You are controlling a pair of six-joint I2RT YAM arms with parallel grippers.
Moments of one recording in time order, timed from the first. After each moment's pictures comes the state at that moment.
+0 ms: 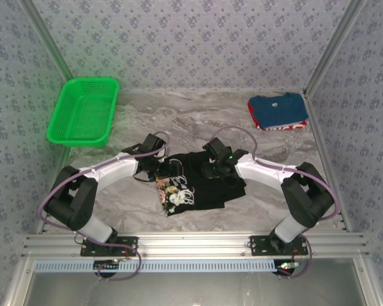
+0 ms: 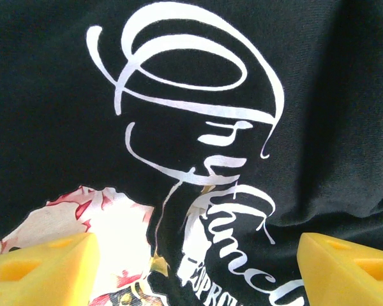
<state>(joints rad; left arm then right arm) -0.56 1.54 0.88 -0.48 0.32 -0.62 0.72 1.60 0.97 -0.45 0.03 0.51</state>
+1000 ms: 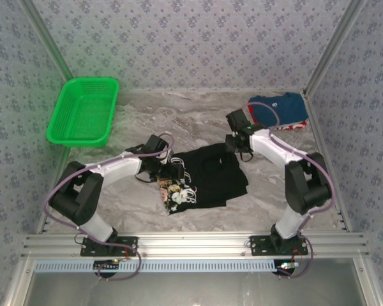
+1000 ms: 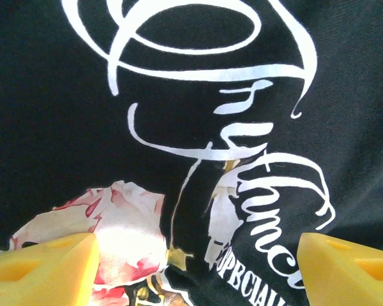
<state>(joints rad) -0.57 1.60 0.89 -0.47 0.34 -0.53 0.41 1.65 1.18 -0.67 0.13 0.37</state>
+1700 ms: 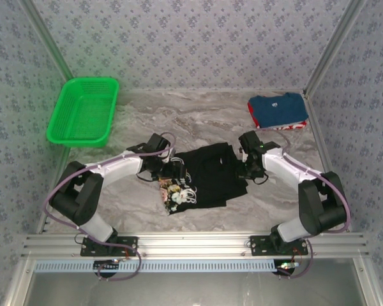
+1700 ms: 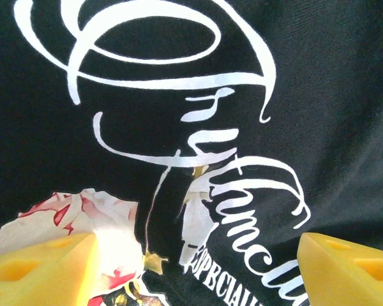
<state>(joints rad) -0.59 1.60 0.92 -0.48 0.34 -0.53 0.36 1.47 0.89 -0.77 -0.08 0.36</state>
